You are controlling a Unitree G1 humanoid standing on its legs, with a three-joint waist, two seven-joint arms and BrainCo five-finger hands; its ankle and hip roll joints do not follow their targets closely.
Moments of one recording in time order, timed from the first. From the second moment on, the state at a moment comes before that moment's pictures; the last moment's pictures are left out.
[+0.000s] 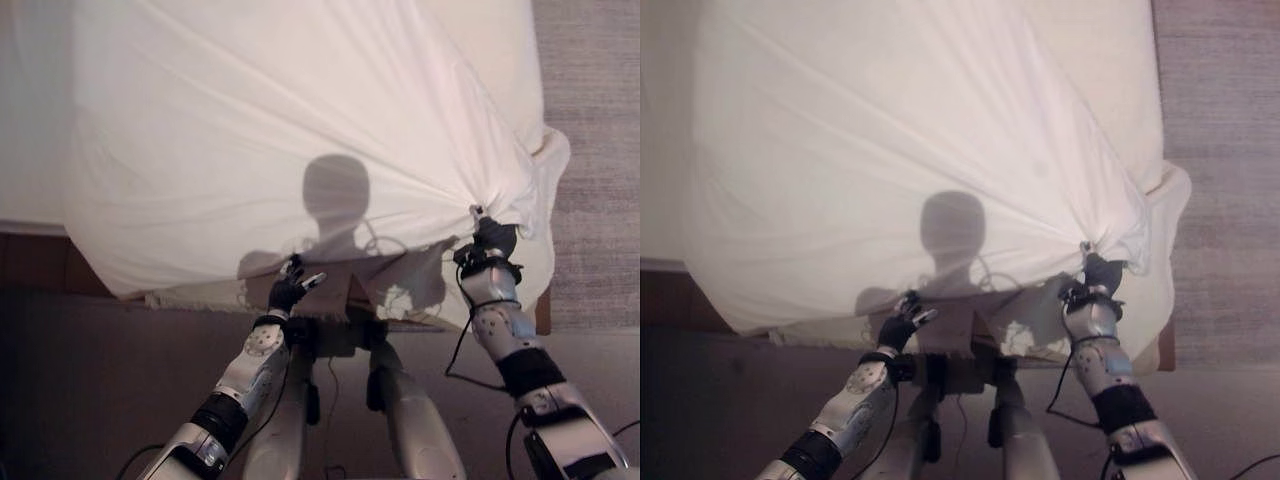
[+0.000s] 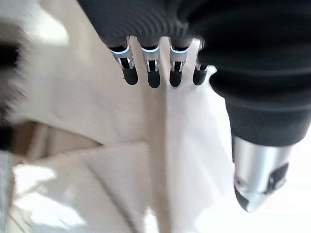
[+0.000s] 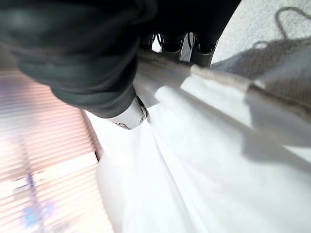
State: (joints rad) left arm -0.31 0.27 -0.45 0.33 -0.73 -0.07 0.27; right arm -0.42 -0.37 0.13 0.26 0.83 -0.23 -0.52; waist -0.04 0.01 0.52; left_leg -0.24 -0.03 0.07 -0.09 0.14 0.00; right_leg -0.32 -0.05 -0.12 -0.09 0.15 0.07
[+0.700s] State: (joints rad) left arm -0.18 0.23 -0.43 0.29 -0.94 -0.07 0.25; right arm -0.28 -0.29 0.13 0.18 0.76 -0.17 -0.43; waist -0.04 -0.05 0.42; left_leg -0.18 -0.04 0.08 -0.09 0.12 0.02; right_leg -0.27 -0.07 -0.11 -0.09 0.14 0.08
